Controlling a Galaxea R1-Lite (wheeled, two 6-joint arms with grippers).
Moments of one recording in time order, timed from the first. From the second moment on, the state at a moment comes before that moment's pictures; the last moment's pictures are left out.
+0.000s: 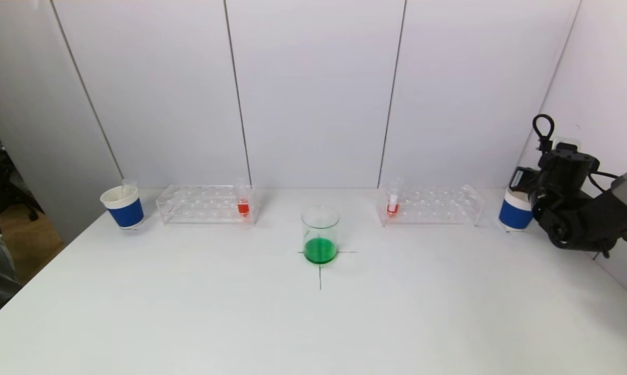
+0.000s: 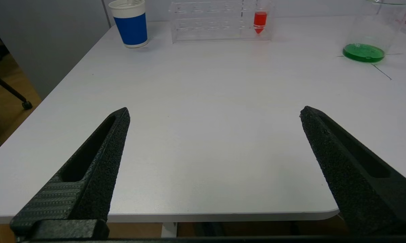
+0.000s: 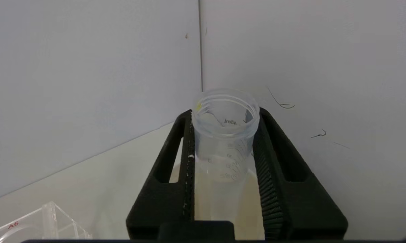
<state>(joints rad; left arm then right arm) 0.00 0.00 0.00 0.01 0.00 0.01 -0.16 2.33 -1.21 -1.03 -0.42 0.06</state>
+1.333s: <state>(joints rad) 0.00 0.00 0.00 0.01 0.00 0.01 -0.06 1.94 -0.96 -1.02 -0.41 0.03</state>
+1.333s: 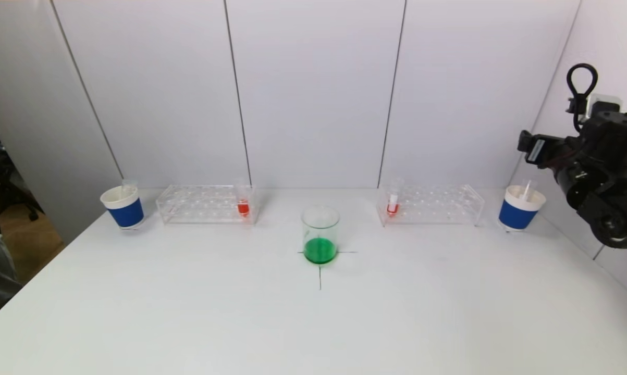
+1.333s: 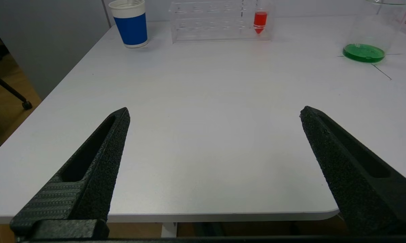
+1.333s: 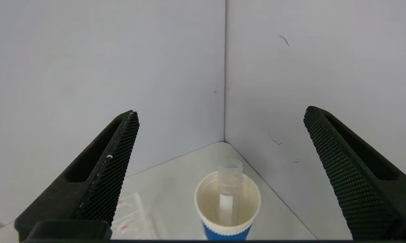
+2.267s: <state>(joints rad) 0.00 0.00 0.00 0.01 0.00 0.01 0.09 0.99 -0.19 -1.00 -0.53 -0.20</state>
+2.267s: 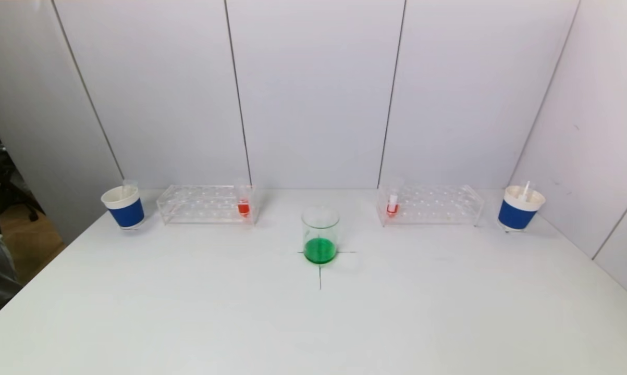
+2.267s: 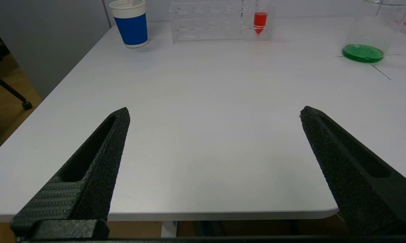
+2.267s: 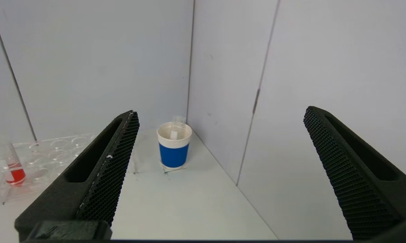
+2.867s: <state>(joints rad) 0.00 0.00 0.00 0.01 0.00 0.01 0.03 0.34 -0.15 -0.41 -0.52 -0.21</state>
